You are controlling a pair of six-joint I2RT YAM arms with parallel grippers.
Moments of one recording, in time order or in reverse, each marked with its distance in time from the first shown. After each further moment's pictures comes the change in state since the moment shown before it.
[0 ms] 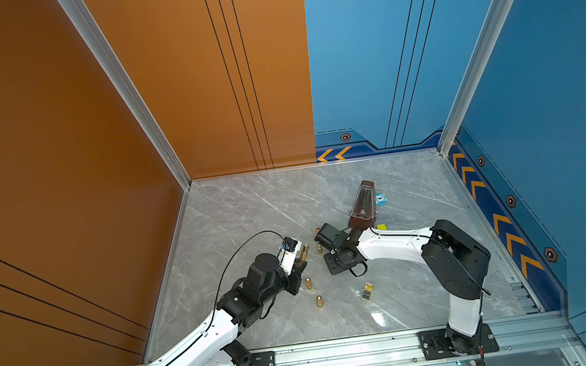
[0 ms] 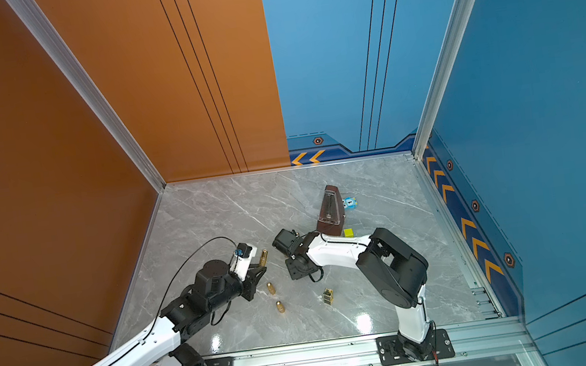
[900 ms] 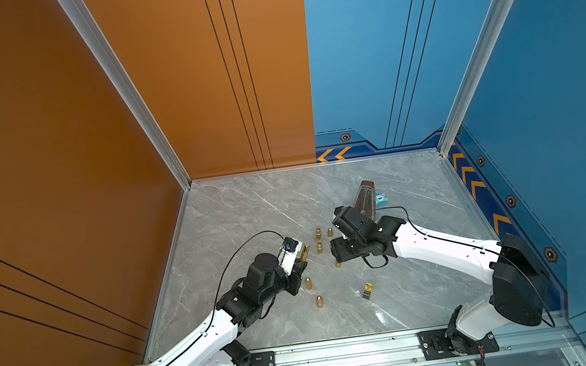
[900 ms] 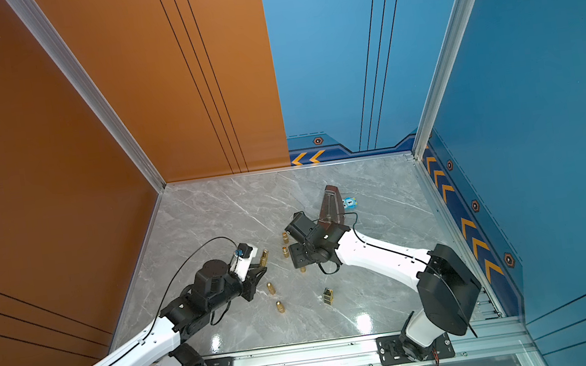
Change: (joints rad) left arm 0.006 0.000 0.004 0.000 0.024 0.024; right arm -0.060 -0.364 -0.035 -0.076 -0.035 -0.004
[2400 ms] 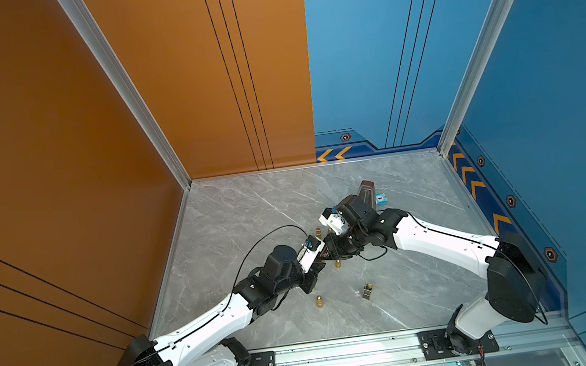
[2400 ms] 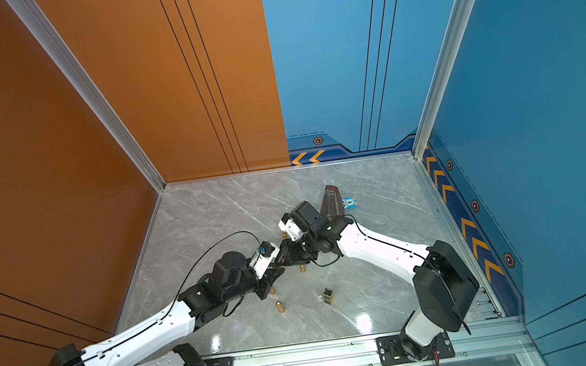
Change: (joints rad) left arm -0.106 0.197 0.109 0.053 0.062 0.084; right arm -0.053 0.061 0.025 0.139 -0.589 0.100
